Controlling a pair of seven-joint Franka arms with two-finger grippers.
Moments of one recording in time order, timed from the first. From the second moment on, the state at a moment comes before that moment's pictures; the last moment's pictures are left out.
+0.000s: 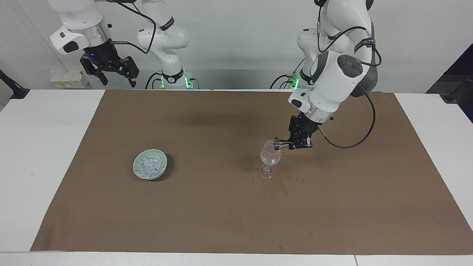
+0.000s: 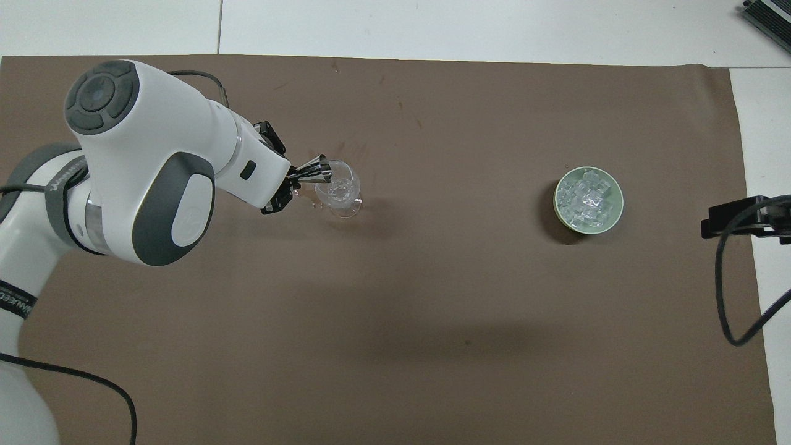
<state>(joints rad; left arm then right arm) -0.28 0.23 -0.11 -1.66 -0.19 2.02 1.15 0.08 -0.08 -0.09 -1.57 -0.01 1.46 0.08</state>
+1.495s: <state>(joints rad) -0.32 0.23 -0.11 -1.63 -0.06 1.95 0.99 0.08 -0.08 -0.09 -1.57 -0.01 1.46 0.08</state>
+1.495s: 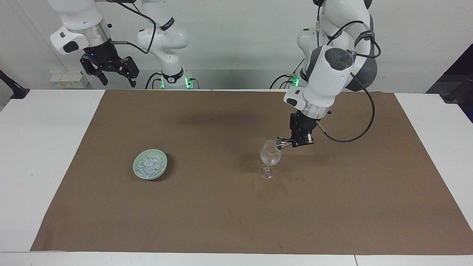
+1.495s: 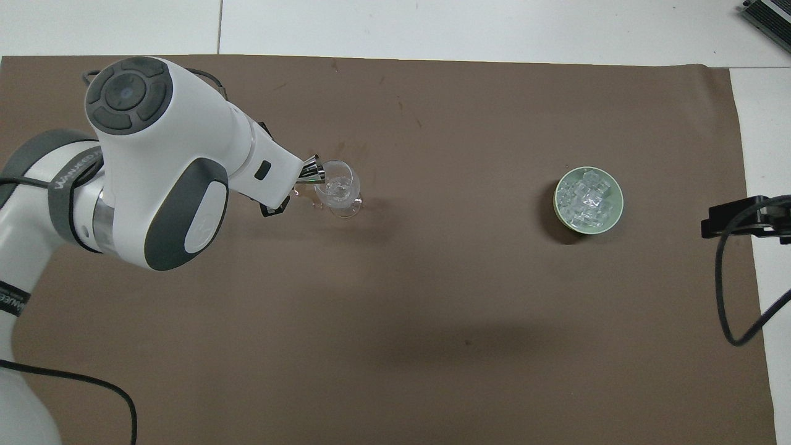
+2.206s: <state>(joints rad) -0.34 0.23 -0.11 -1.59 0.00 1.91 0.87 0.08 -0.08 -0.09 -1.57 -0.01 1.46 0.08</state>
